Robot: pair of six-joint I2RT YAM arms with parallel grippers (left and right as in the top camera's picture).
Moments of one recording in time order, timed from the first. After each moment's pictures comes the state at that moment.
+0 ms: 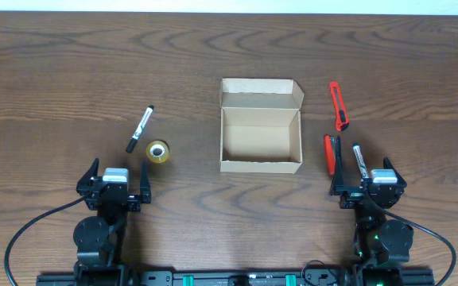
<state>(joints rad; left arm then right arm) -0.01 0.08 0.01 -0.10 0.02 0.14 -0.02 0.02 0.01 -0.07 0.01 -0.07</state>
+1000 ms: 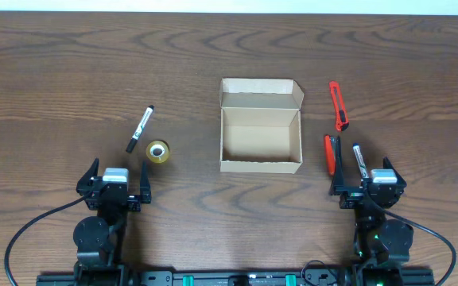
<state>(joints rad) -0.01 0.08 0.01 -0.10 0.02 0.14 -0.02 0.03 0.01 -0.07 0.01 -0.05</state>
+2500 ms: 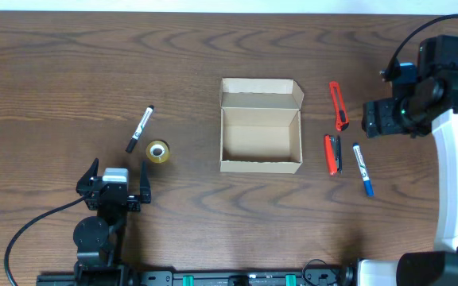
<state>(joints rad) -0.01 0.08 0.01 -0.10 0.02 0.14 -0.14 1.54 1.57 -1.33 0.01 -0.20</state>
